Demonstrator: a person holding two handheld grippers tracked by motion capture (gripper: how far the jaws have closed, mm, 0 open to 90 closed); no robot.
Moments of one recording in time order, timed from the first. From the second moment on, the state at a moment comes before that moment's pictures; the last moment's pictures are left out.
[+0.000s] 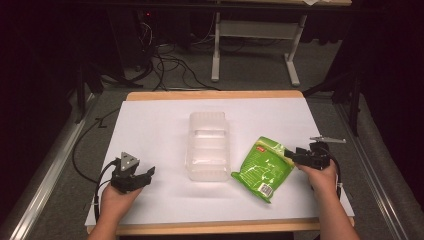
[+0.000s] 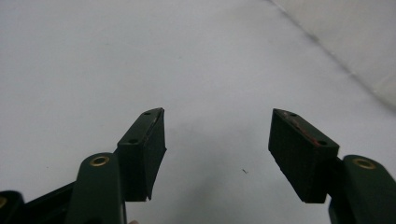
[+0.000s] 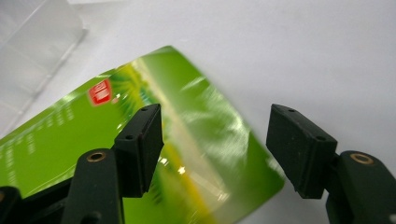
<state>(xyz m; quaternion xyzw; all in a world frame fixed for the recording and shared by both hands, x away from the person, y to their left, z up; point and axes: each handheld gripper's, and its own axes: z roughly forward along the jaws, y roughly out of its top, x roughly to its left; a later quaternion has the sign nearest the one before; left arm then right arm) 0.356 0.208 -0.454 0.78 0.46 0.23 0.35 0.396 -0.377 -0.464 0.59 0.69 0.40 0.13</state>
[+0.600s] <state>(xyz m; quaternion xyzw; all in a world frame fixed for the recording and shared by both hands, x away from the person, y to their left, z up) 0.355 0.209 -0.455 0.78 0.46 0.23 0.35 0.394 -0.392 -0.473 0.56 0.69 0.45 0.04</state>
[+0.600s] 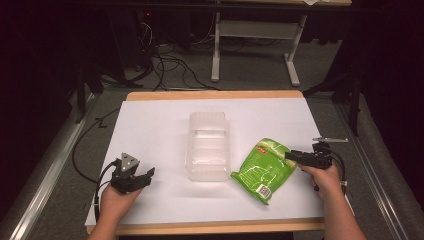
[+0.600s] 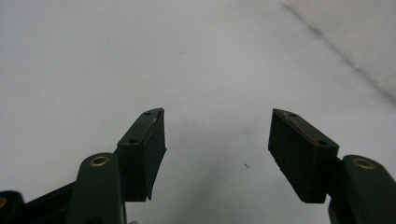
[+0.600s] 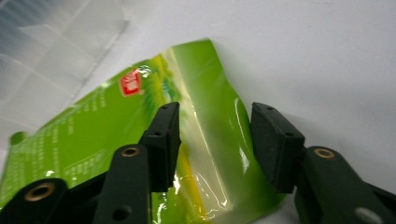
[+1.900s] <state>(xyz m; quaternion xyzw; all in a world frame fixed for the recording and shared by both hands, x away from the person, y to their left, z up) 0.353 0.206 -0.453 0.78 0.45 0.23 0.36 0.362 -0.368 -0.429 0.50 0.70 0.49 0.12</state>
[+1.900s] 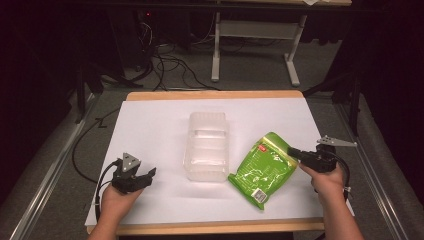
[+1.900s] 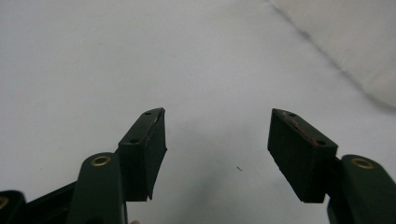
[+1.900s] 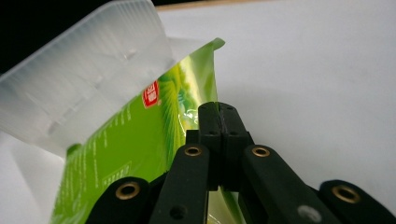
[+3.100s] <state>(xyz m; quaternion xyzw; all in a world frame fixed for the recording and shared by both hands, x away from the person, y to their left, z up) 0.349 0.203 -0.448 0.78 0.43 0.25 0.38 0.324 -0.319 -0.348 0.42 0.65 0.57 0.29</state>
